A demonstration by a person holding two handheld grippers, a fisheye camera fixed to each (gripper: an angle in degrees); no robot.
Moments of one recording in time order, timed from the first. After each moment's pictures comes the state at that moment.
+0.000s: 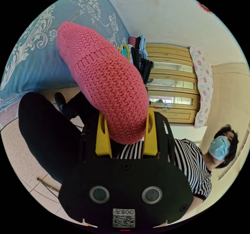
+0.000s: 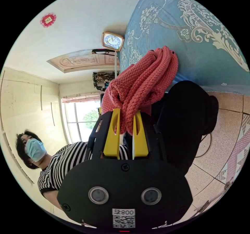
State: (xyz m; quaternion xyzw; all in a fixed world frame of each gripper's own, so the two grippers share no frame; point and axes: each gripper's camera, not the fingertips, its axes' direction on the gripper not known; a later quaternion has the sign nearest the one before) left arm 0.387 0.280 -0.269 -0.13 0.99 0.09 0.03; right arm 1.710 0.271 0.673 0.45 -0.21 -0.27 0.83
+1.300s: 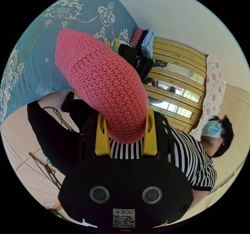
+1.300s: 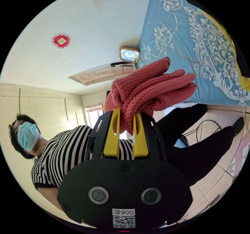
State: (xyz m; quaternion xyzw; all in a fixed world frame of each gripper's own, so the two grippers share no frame) left arm 0.531 -0.043 -0.693 -0.24 0.96 0.17 0.05; right arm 1.952 0.536 0.406 0.41 -0.34 -0.28 0.80
